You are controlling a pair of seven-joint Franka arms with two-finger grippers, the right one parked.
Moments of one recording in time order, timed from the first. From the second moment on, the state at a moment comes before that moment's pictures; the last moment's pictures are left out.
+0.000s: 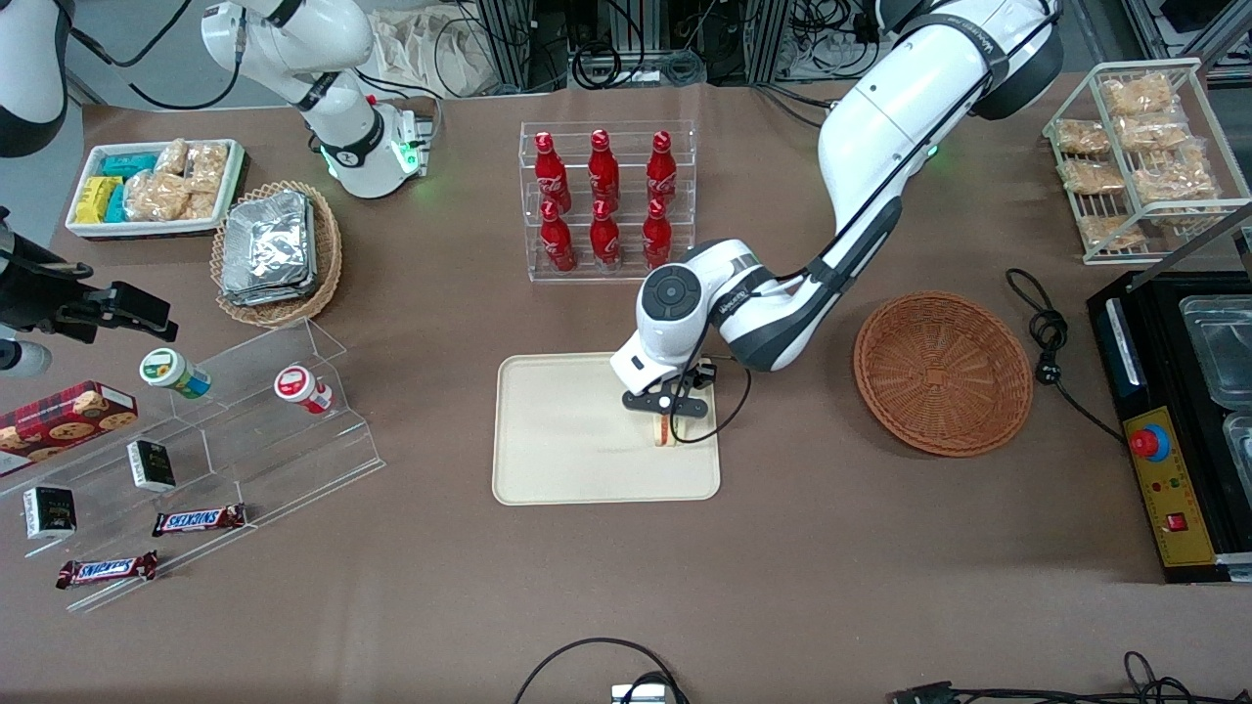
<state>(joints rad) -0.31 0.77 -0.52 -1.60 0.47 2.22 -0.84</state>
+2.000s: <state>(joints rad) -0.15 0.46 -0.52 -1.37 0.40 1.77 -1.01</state>
